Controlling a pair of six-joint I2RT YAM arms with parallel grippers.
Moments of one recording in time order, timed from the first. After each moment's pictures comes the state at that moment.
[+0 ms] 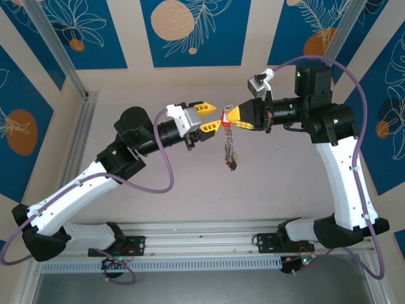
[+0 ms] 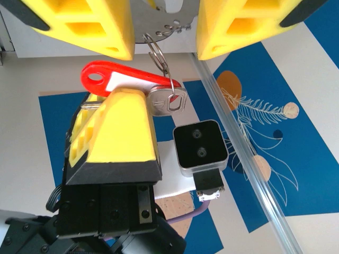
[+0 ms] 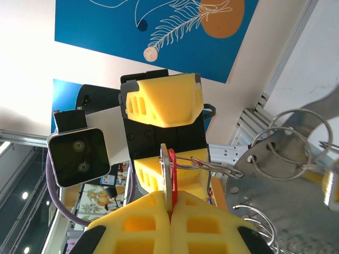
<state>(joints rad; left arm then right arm) -0.90 1.21 1.37 0.01 0.32 0.31 0.31 1.32 1.90 -1.04 -1.21 0.84</state>
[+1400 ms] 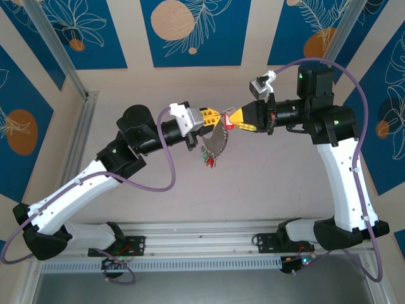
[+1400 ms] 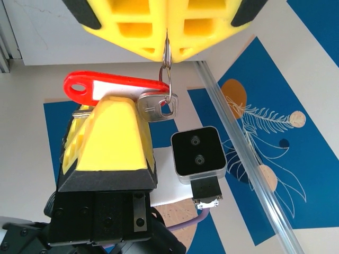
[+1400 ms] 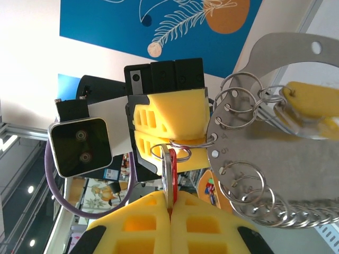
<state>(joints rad) -0.90 1.22 1.40 -0.07 0.32 0.31 0.27 1.30 1.86 -1.04 -1.27 0.81</state>
